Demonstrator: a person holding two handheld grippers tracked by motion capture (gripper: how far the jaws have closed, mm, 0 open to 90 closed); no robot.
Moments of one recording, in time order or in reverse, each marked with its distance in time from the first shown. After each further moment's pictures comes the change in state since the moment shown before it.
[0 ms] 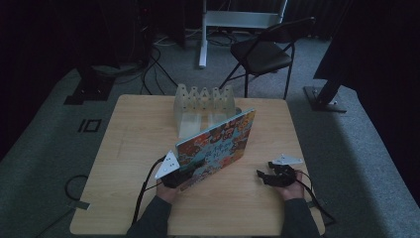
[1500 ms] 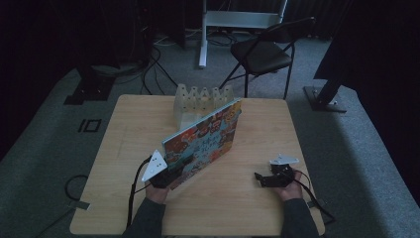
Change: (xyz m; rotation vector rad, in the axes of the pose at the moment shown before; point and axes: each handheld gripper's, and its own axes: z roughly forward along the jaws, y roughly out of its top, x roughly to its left) left arm 0.001 0.019 -0.033 -0.040 0.109 0.016; right arm 0.004 0.002 0.005 0.040 -0.019 -0.020
